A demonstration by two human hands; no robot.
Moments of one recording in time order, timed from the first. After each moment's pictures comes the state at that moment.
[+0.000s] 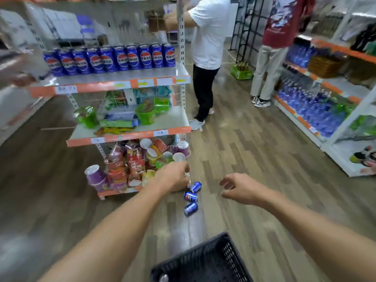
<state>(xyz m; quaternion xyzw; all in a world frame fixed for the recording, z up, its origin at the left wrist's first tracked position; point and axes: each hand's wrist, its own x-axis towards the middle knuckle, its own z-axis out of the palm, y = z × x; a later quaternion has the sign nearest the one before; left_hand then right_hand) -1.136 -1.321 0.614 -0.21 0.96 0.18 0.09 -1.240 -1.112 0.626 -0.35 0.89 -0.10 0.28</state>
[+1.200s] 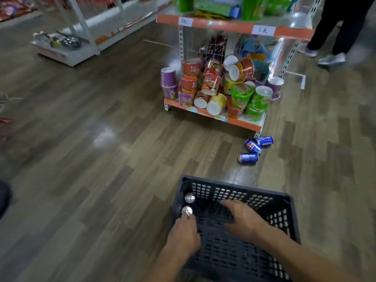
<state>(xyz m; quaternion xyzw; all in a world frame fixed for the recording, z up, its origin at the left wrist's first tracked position) -0.894 -1.114 0.138 -0.51 0.78 0.30 0.19 -1.082 -1.075 0.175 -0.58 0.72 0.01 0.38</state>
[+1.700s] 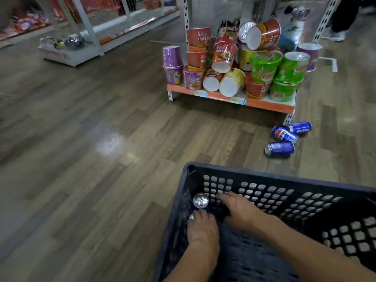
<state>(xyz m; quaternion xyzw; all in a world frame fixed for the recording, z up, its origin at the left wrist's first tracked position) -0.941 -1.170 -0.103 -0.46 0.83 0.09 0.30 -1.079 -1.170 -0.095 -0.64 0.69 0.00 0.33</state>
